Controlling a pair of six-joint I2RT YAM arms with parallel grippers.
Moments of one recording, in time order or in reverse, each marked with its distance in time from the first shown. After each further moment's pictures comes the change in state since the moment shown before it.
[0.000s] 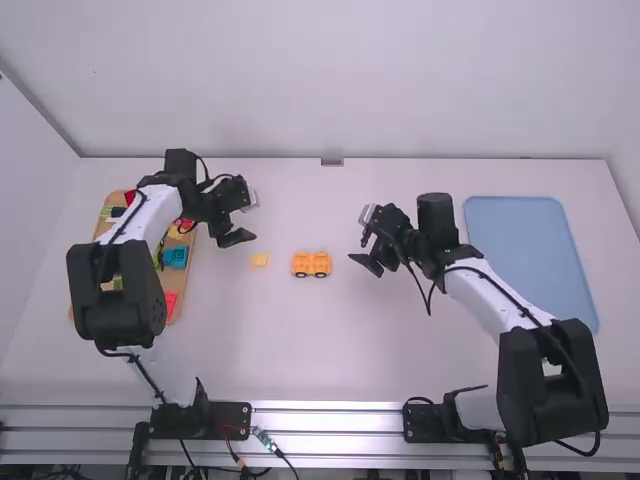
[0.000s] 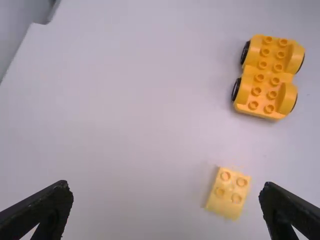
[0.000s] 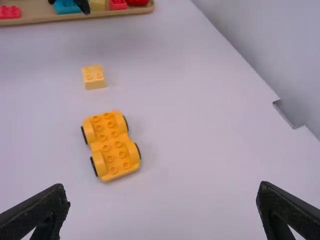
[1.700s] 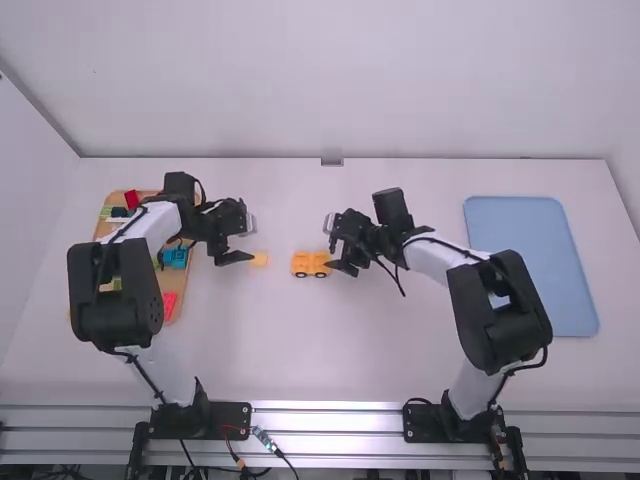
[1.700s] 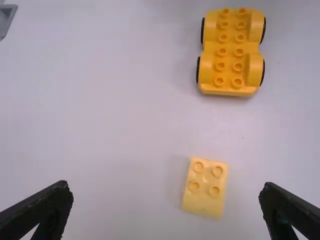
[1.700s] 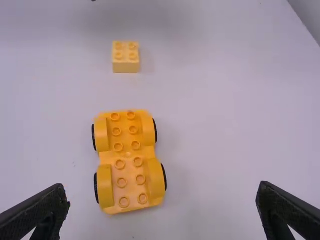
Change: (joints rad) left arm 0.062 0.000 -0.166 0.086 0.115 0.250; right arm 0.139 0.331 0.143 0.076 -0.021 -0.135
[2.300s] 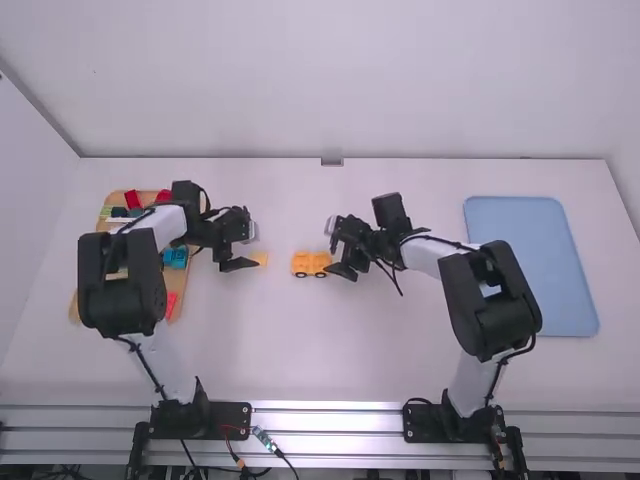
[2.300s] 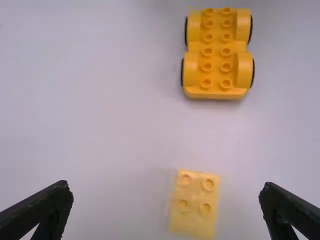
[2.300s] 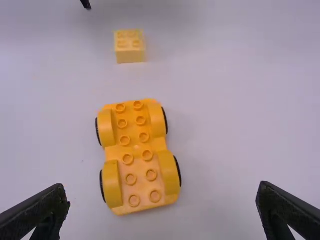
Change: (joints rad) left arm -0.006 0.098 -0.018 0.024 0.060 0.050; right arm -0.018 0.072 0.002 -0.003 -0.036 0.039
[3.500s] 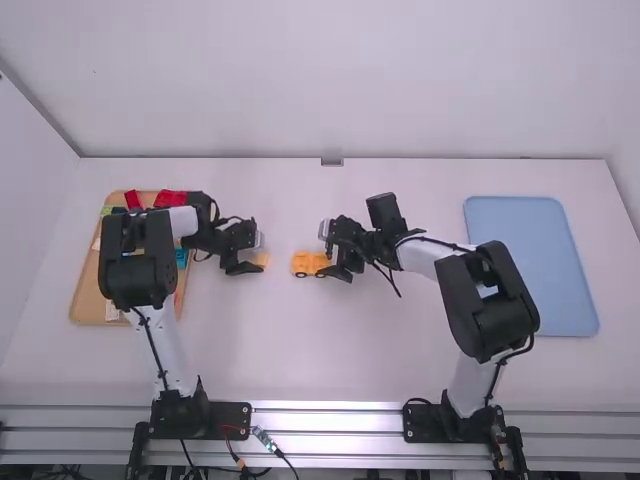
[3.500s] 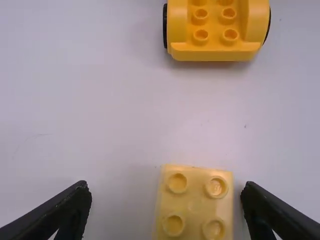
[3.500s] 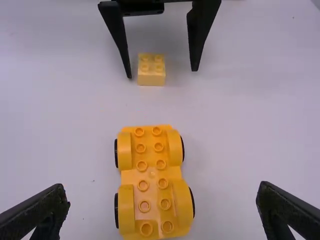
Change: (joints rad) left arm -0.010 0.199 0.067 0.010 0.006 0.072; right arm 0.028 0.000 0.000 0.040 -0.057 -0.046
